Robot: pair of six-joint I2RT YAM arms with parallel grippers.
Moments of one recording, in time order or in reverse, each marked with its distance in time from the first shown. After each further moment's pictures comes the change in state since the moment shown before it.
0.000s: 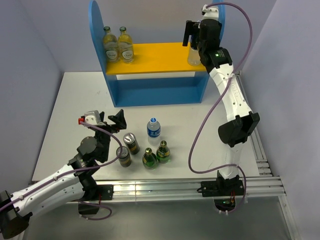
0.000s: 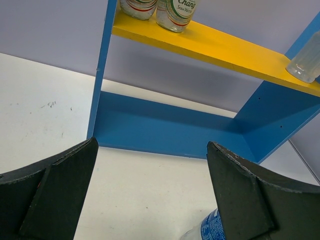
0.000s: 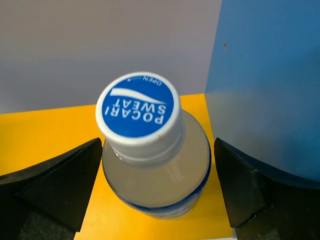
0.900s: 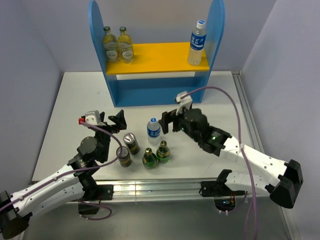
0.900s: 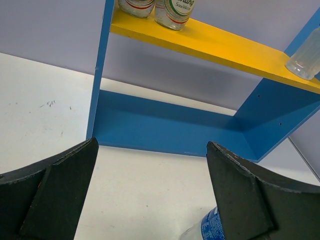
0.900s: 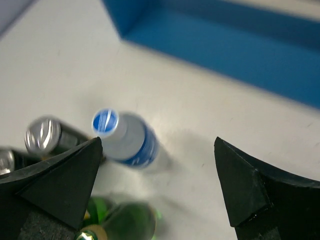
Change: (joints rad) left arm 0.000 -0.004 0.000 -0.014 0.006 -0.002; right arm 0.536 -0.945 -1.452 0.394 -0.063 0.122
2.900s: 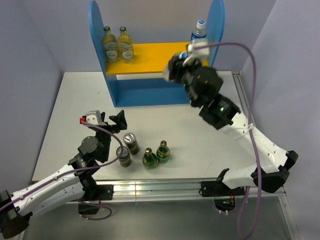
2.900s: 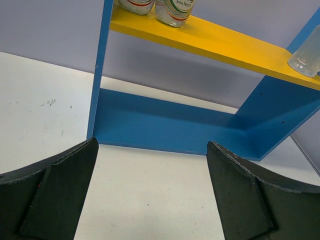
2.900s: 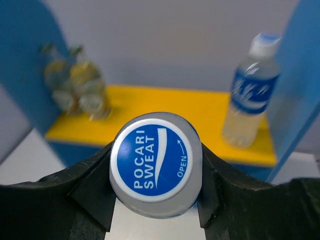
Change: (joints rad) left arm 0.000 0.011 0.000 0.001 0.002 0.000; right arm 0.029 0.258 0.654 -0.024 0.349 -0.250
